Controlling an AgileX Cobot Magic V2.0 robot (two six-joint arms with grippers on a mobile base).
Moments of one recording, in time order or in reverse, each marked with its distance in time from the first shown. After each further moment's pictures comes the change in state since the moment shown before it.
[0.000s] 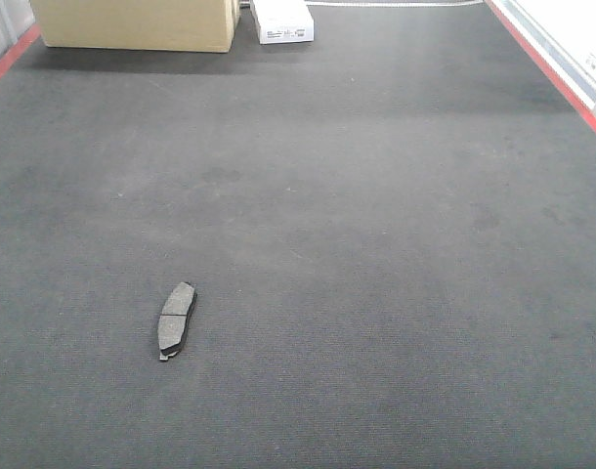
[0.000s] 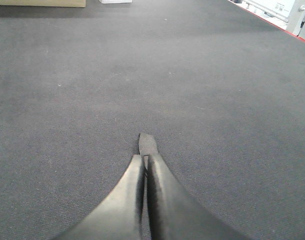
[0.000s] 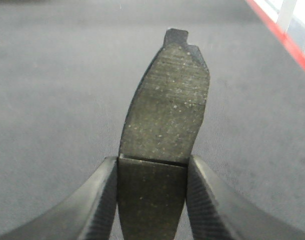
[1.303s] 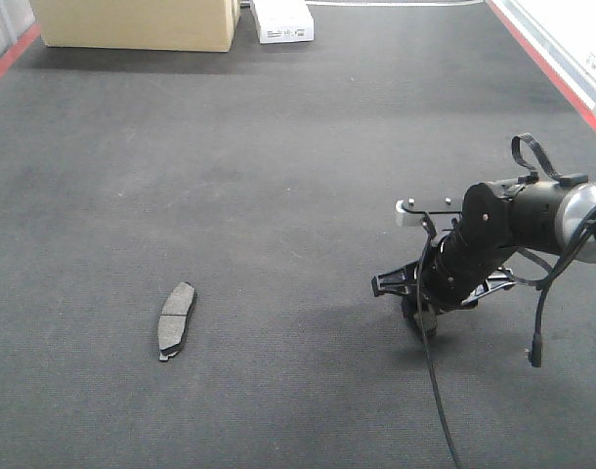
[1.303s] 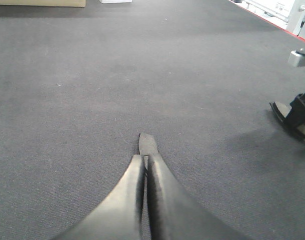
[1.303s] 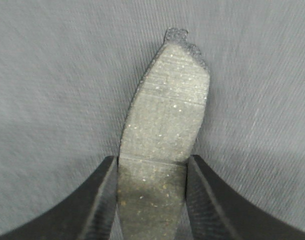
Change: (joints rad) left arm 0.000 0.000 0.000 0.000 0.000 0.000; right arm 0.262 1.424 -0.839 0.021 0.295 0.156
